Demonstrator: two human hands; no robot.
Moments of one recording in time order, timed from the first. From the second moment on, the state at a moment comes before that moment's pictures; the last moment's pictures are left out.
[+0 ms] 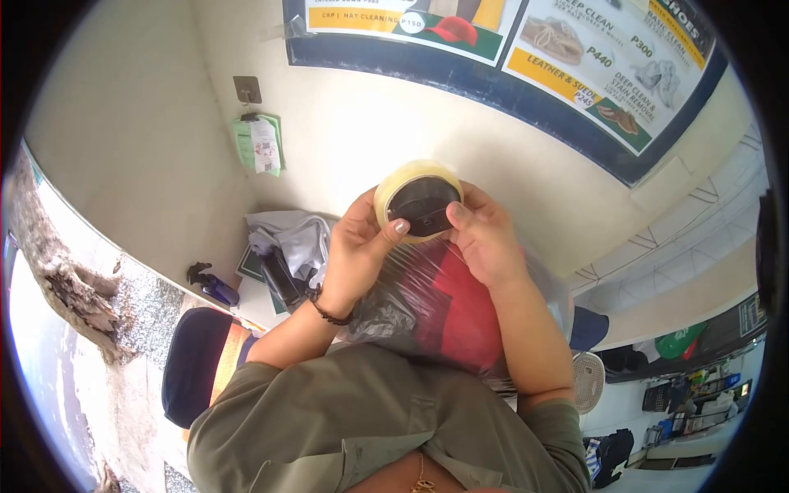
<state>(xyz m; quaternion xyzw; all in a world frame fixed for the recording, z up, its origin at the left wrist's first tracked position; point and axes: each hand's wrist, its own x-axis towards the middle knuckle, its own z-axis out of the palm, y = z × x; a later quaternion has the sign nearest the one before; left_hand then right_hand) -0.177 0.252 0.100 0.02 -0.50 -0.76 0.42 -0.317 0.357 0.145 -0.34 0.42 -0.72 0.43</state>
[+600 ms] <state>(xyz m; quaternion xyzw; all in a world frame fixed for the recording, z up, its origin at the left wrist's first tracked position) -0.184 0.257 0.097 0.02 -0.31 -0.87 0.37 -0.293 0.359 0.151 -0.64 0.63 -0.32 -0.29</state>
